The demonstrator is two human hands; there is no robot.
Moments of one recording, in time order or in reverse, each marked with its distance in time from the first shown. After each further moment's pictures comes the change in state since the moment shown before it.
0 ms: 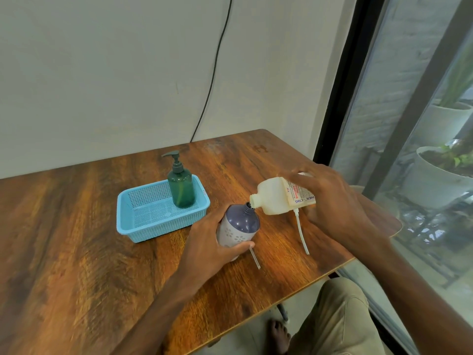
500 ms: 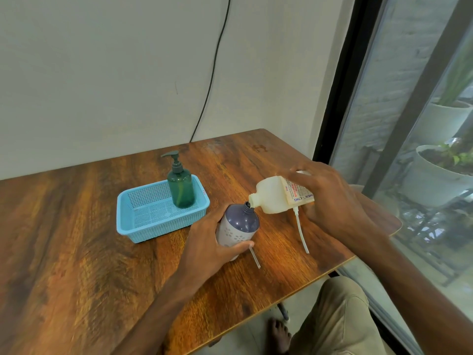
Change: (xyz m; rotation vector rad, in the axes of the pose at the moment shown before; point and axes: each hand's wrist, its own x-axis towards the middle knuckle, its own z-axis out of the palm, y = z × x) left_hand 0.000 -0.001 0.000 -0.019 0.004 0.014; right_hand 0.002 -0.001 0.005 -0.033 0.049 0.025
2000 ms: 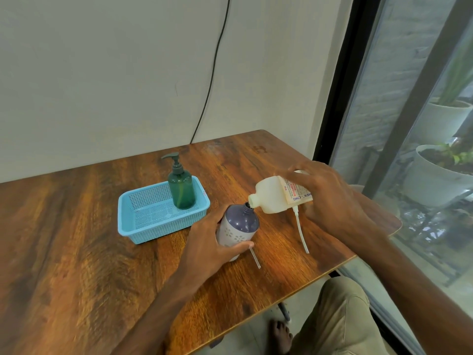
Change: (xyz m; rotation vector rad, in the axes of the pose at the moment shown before) left_hand 0.002 0.001 -0.002 0.056 0.019 0.074; right_hand 0.001 -0.005 -0.013 0.015 -0.055 -0.053
